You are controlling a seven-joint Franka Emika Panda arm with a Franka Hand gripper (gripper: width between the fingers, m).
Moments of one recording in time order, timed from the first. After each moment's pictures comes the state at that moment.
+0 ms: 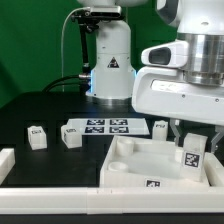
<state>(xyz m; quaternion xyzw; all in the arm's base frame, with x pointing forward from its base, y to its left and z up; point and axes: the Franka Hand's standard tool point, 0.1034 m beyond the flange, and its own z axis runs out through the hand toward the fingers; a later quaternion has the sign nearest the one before) 0.620 0.109 0.075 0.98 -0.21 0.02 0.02</state>
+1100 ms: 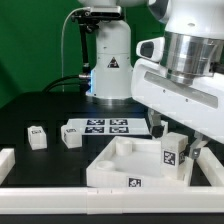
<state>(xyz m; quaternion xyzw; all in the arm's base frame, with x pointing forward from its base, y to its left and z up) 0.610 0.079 0.075 0.89 -0.46 0.02 0.07</state>
